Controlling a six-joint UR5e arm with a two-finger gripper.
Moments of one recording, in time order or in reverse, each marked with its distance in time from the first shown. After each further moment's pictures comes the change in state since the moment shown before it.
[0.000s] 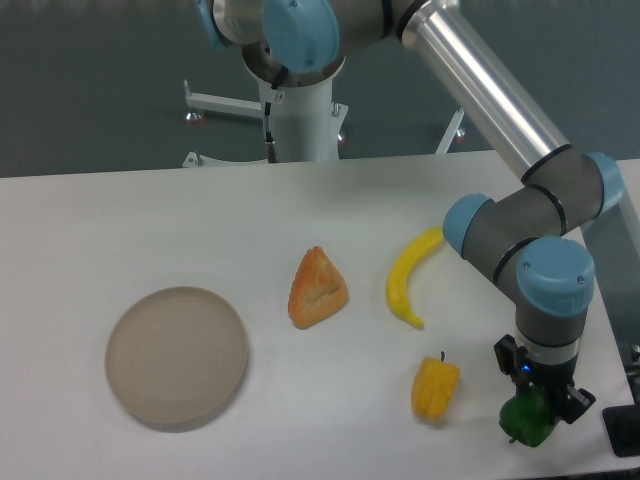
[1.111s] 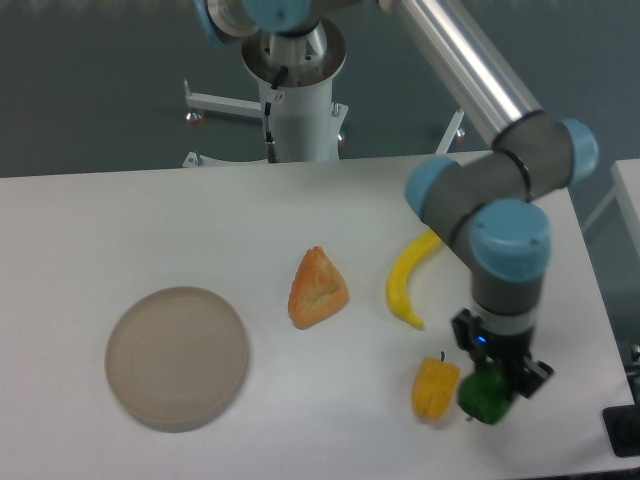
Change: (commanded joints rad) arm -0.126 0.300 -0.288 -0.092 0.002 -0.262
